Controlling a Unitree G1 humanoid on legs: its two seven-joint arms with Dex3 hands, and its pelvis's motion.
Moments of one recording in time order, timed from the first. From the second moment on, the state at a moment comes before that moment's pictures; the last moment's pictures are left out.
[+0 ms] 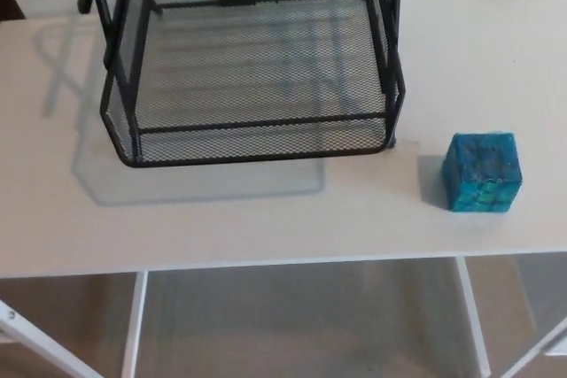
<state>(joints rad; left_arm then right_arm) 0.05 0.67 0.24 1.15 -0.02 -0.12 -0.26 -0.62 -1.12 -0.18 0.87 0.09 0.01 0.31</state>
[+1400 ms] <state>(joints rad) 0.06 0.64 0.21 1.11 -0.02 -0.12 -0.26 -0.67 -0.90 0.45 0.43 -0.27 0.12 0.55</state>
